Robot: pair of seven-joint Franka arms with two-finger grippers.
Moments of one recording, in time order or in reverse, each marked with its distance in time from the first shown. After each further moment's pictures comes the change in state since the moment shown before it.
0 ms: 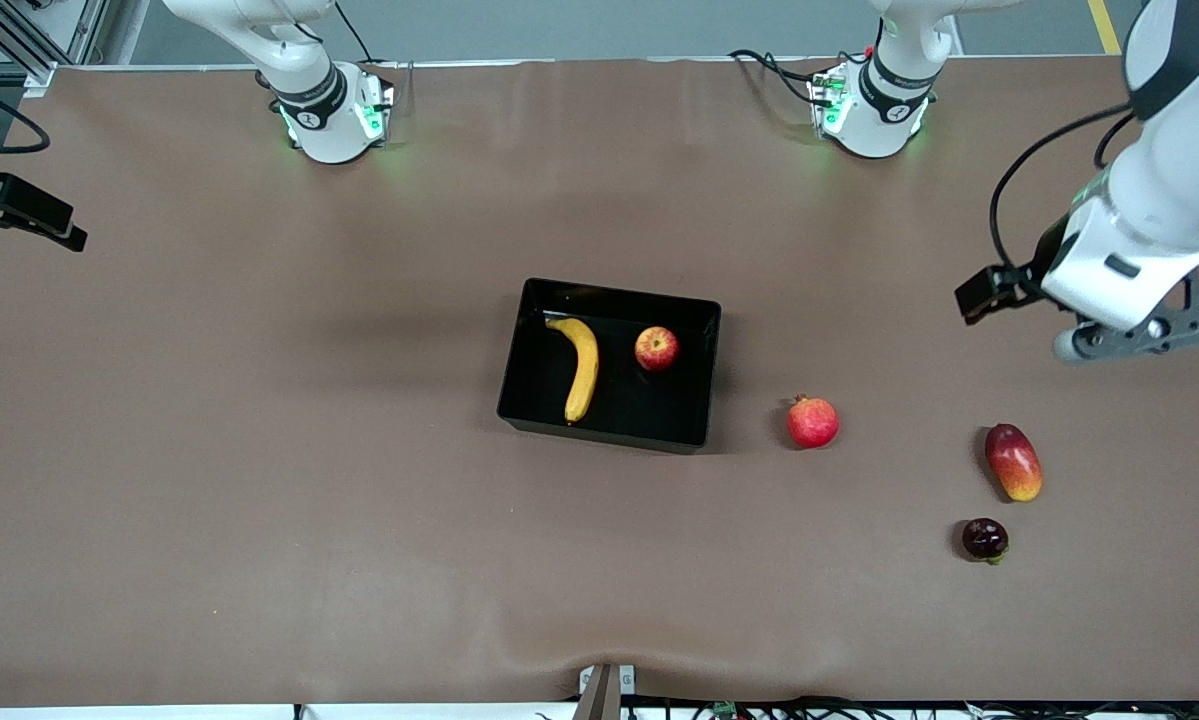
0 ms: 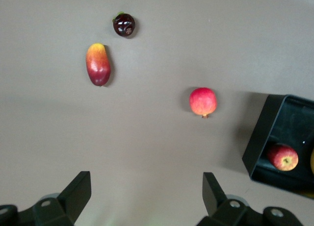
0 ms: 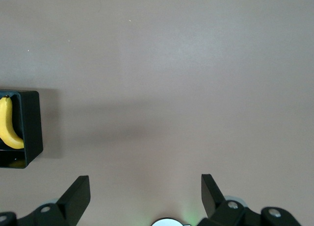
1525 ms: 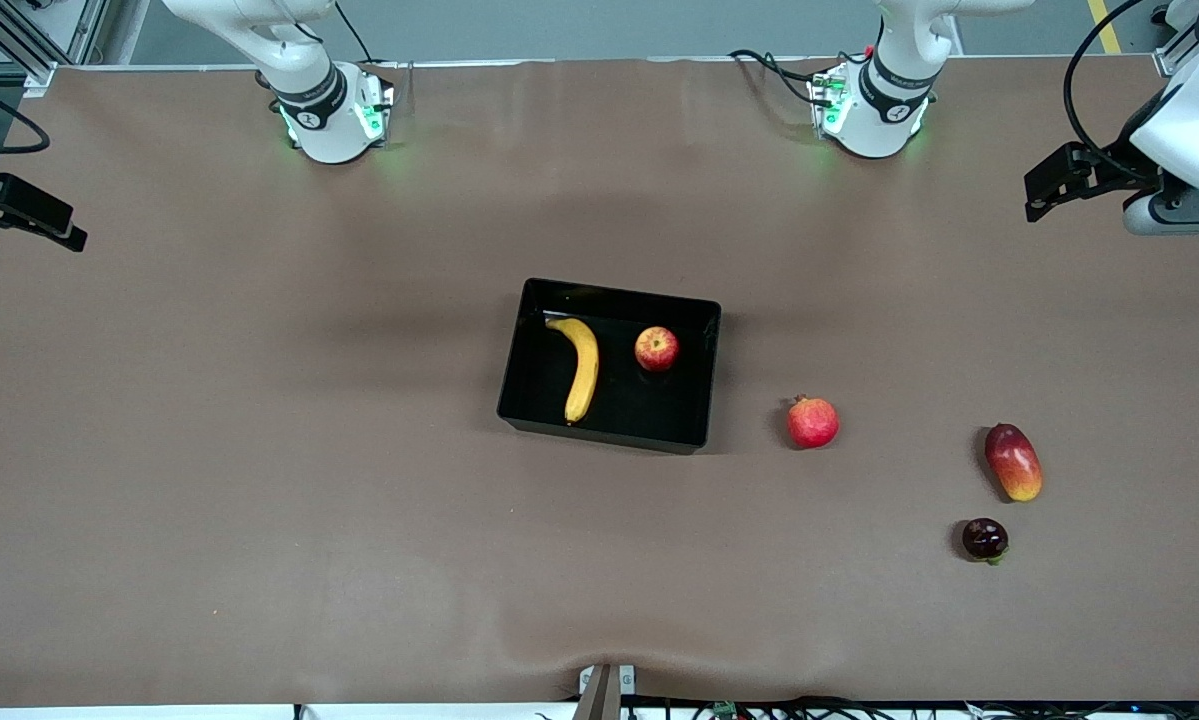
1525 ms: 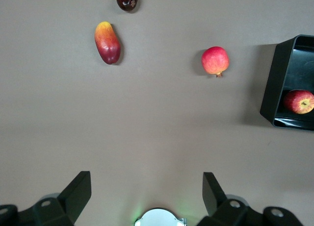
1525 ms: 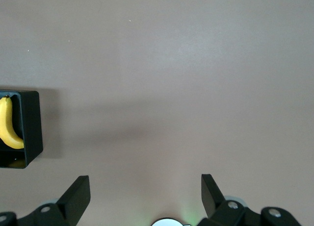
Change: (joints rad) left arm -0.152 -0.257 0.301 -0.227 -0.100 -0.026 0.295; right arm 0.000 0.000 0.000 0.000 0.000 0.000 0.000
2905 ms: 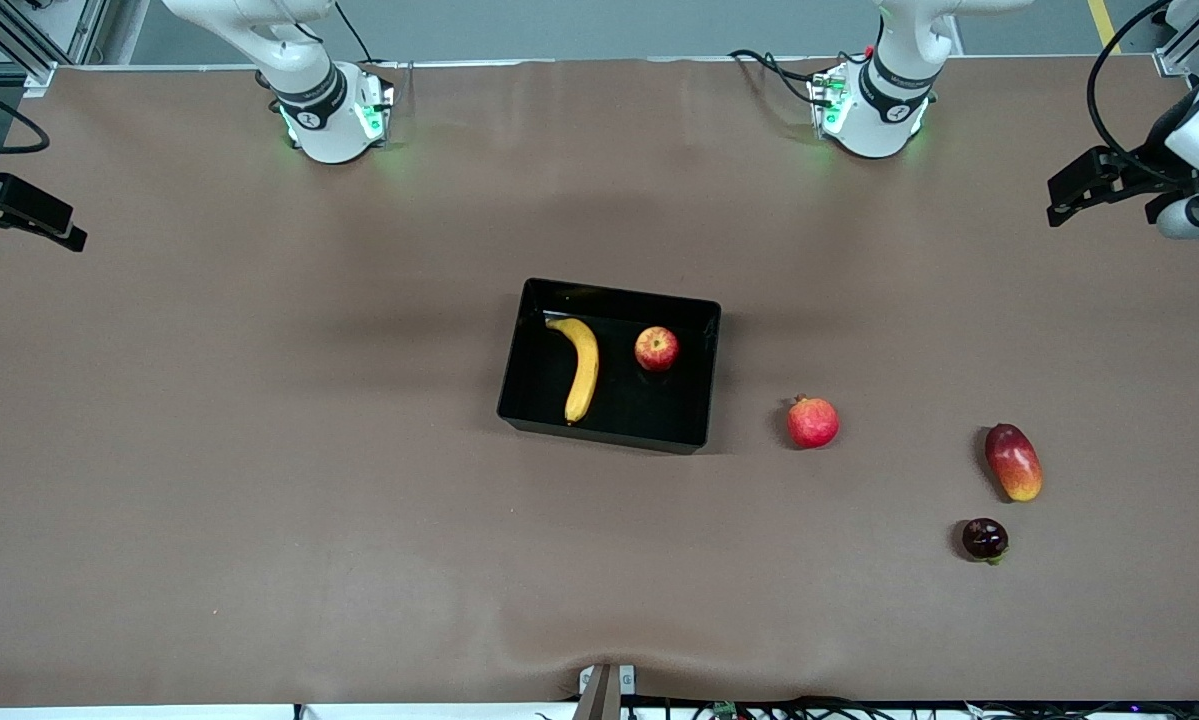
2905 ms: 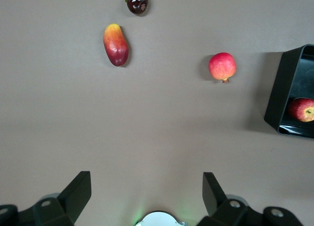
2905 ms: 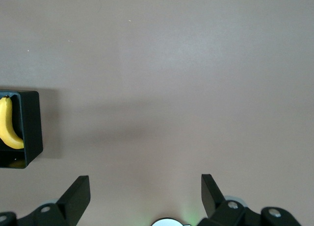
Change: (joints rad) left arm 0.033 0.005 0.011 0.010 0.000 0.007 0.003; right arm 0.000 0.000 0.000 0.000 0.000 0.000 0.000
